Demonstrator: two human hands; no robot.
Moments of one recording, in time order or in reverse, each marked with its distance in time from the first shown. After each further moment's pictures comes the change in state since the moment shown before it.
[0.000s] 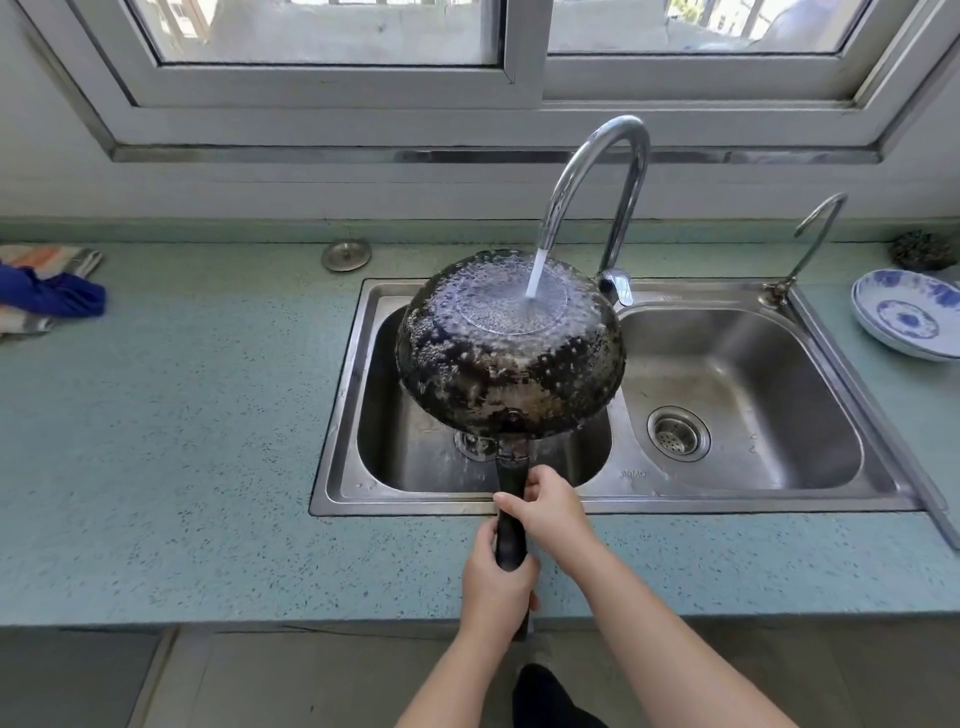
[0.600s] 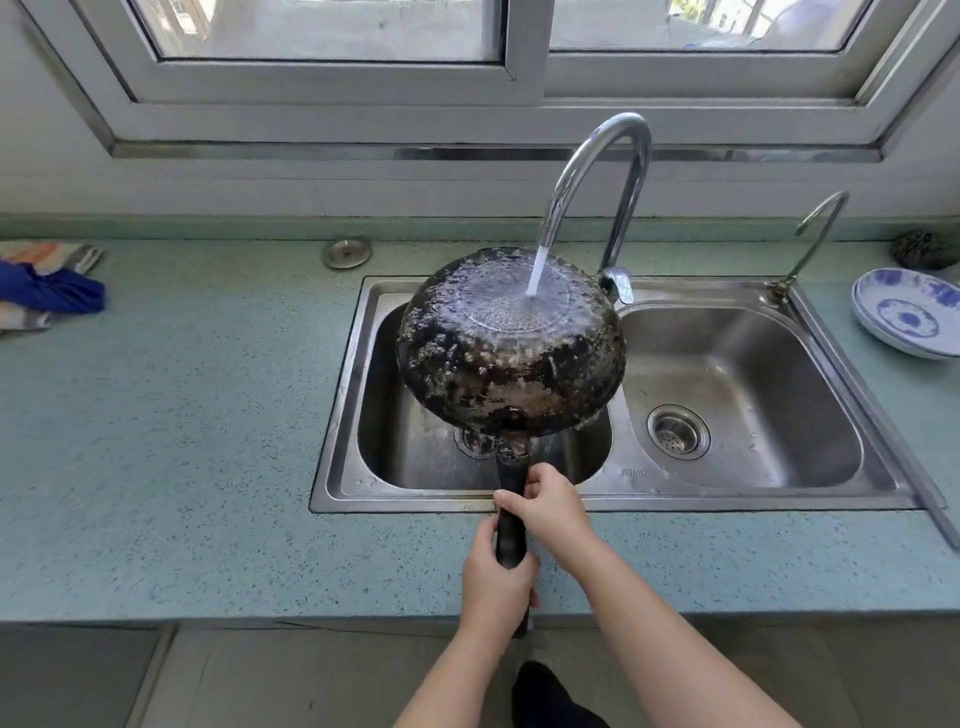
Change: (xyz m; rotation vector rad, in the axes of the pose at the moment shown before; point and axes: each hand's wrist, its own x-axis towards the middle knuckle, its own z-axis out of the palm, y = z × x) left_hand -0.002 0.003 0.000 0.007 0.018 0.017; right_hand 0.001 0.000 0.001 0.030 0.004 -0.005
